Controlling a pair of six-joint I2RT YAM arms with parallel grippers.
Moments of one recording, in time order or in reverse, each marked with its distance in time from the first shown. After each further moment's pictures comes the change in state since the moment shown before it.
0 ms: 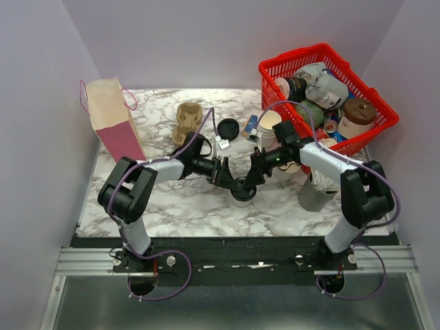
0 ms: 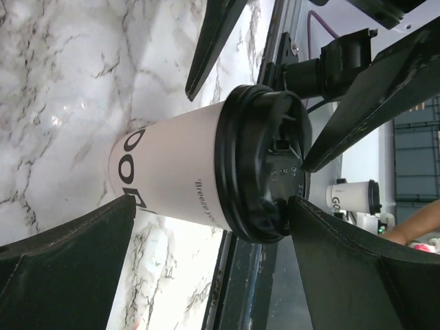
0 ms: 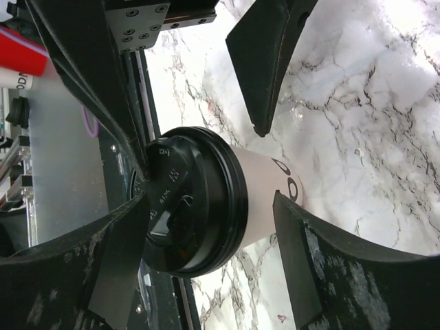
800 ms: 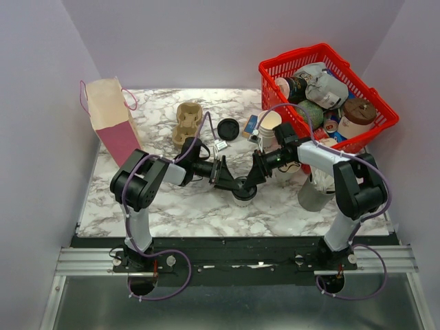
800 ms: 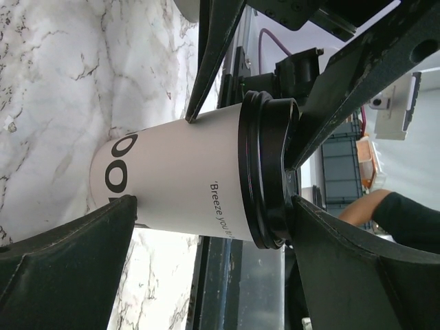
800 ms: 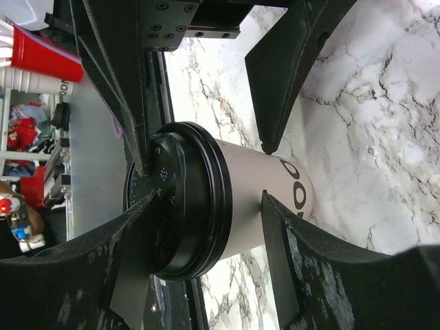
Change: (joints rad) left arm 0.023 0.166 -0.089 0.504 0.127 -0.390; right arm -0.029 0.097 0.000 0.007 -0.108 0.005
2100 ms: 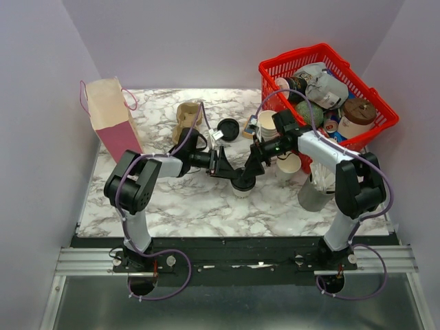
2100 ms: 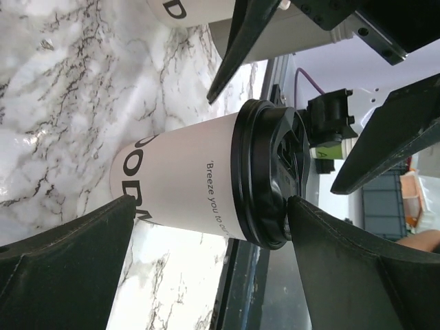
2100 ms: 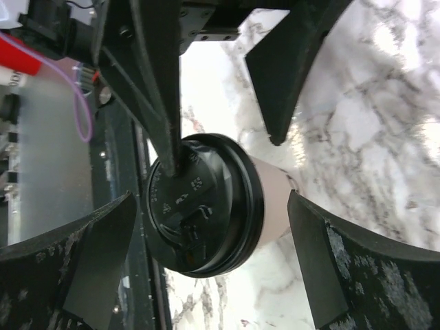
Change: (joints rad) left arm 0.044 -0.052 0.101 -0.229 -0.113 0.141; right arm -0.004 0.011 0.168 -0.098 0.061 -0.117
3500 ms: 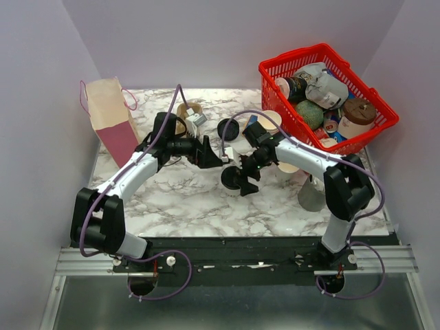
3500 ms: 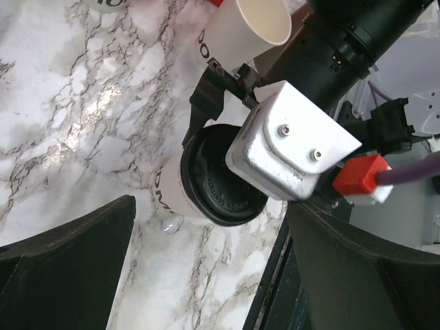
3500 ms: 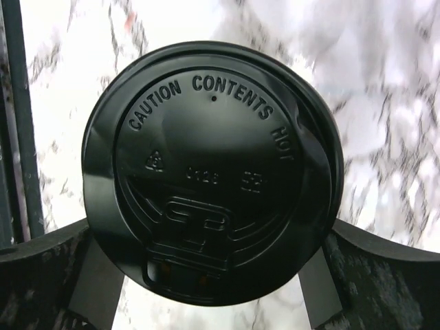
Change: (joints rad) left arm 0.106 -0.426 0.092 -0.552 -0.210 0.455; right arm 0.246 0.024 0.051 -0.185 0.451 -0.514
